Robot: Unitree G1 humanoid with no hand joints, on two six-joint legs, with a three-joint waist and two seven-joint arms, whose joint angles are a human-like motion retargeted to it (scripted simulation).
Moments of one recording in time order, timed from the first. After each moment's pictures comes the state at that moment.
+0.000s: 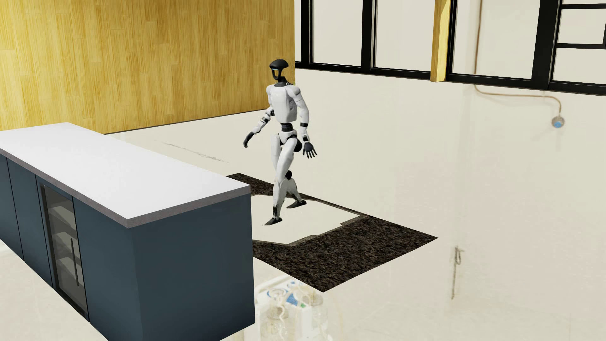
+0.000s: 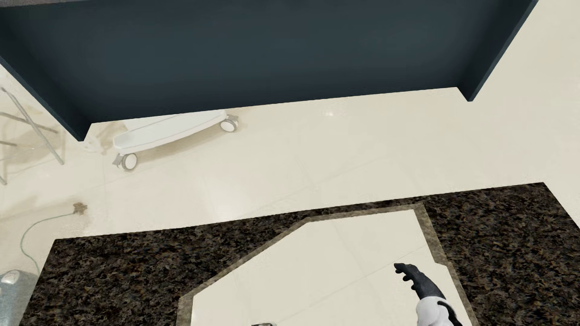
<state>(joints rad) -0.59 -0.02 0.04 0.07 0.06 0.06 0.15 -0.05 -0.02 0.28 0.39 0.33 -0.01 0.11 -0.51 0.18 -0.14 0.08 0.02 -0.28 -0.11 0.93 0.67 0.53 -0.73 0.44 0.12 -0.07 -0.07</state>
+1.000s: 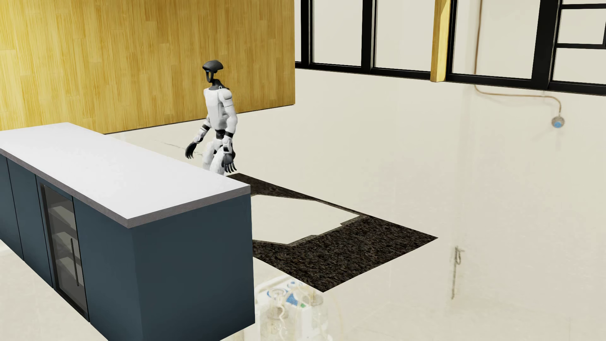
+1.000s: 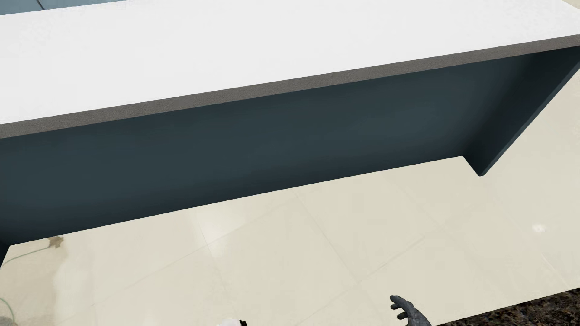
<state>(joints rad) -0.59 -0.18 -0.01 0.31 -0.05 0.06 0.23 -0.44 0.04 1.16 0.45 0.11 0.05 -0.13 -0.38 0.18 -0.02 0.03 -0.07 -0.33 -0.19 0.95 0.75 0.56 -0.72 0.44 0.18 -0.02 -0.10</state>
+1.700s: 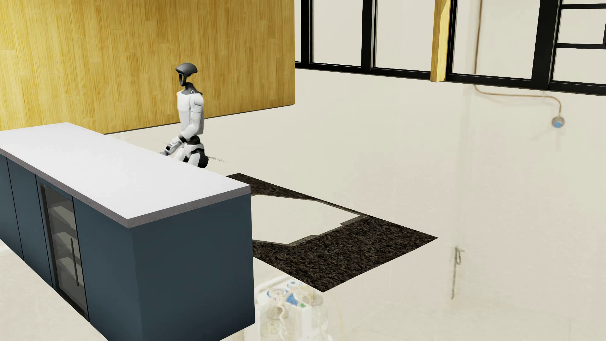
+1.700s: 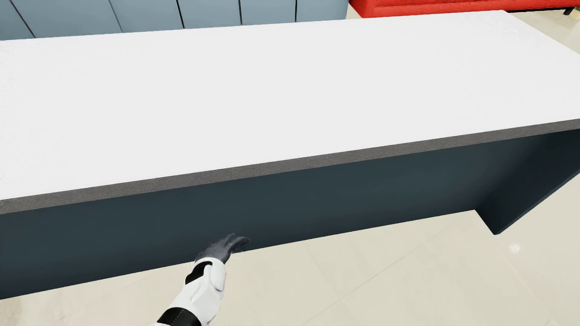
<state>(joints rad) -0.29 -0.37 -0.03 0.00 -0.26 -0.09 0.26 -0.12 0.00 0.48 0.63 -0.26 0.34 -0.25 -0.32 0.19 -0.07 0.07 0.06 -0.38 -0.21 0.74 0.88 0.62 -0.71 0.27 0.26 0.11 0.08</state>
